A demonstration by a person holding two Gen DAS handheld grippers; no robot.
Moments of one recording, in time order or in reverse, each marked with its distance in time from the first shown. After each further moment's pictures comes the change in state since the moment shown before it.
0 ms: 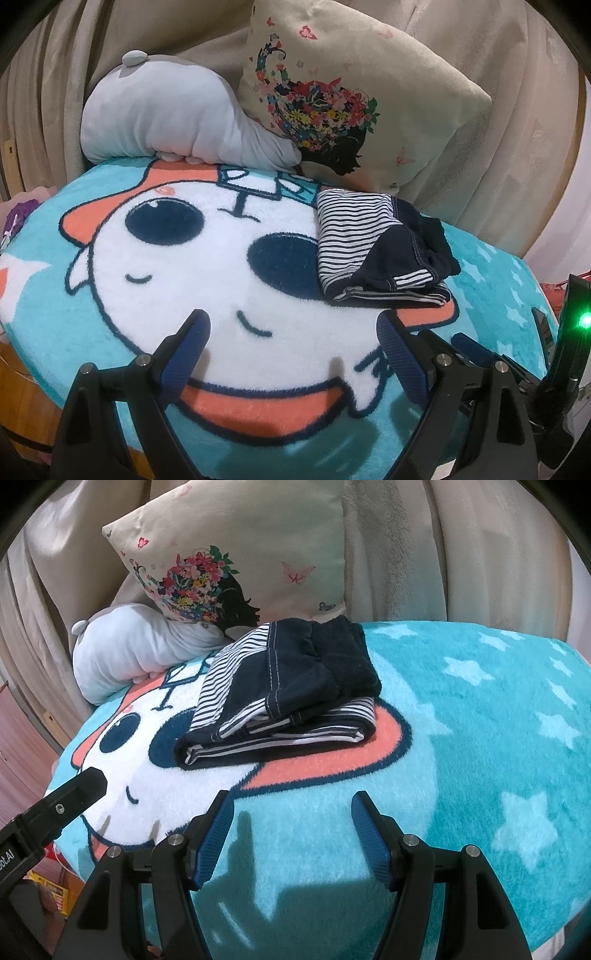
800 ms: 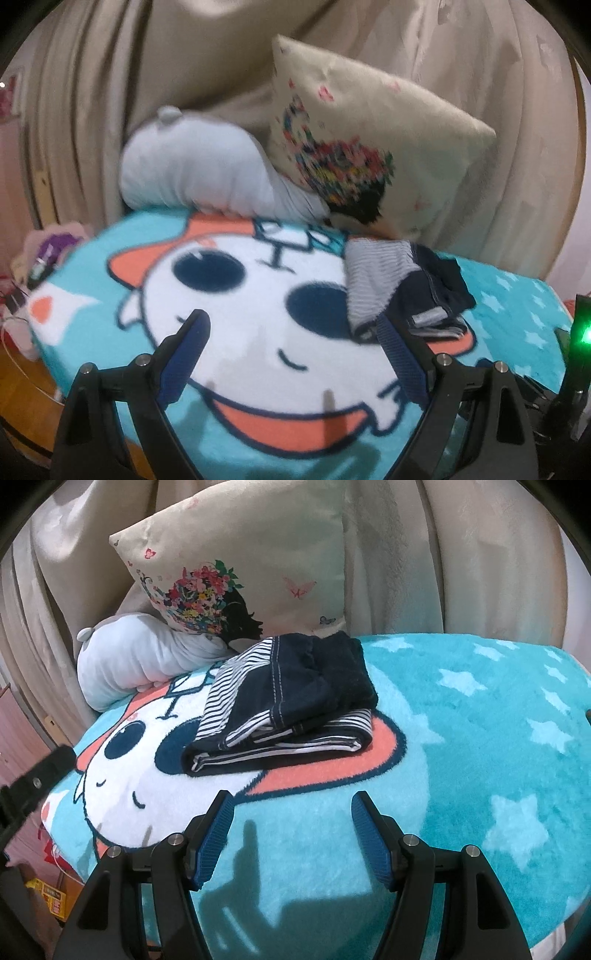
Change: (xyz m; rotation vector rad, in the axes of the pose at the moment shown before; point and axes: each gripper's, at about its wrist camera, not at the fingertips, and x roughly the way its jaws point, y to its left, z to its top) left arm -0.043 0.000 0.005 0.025 -0.221 0.153; right arm -0.013 0.003 -0.003 -0.010 -0.050 0.003
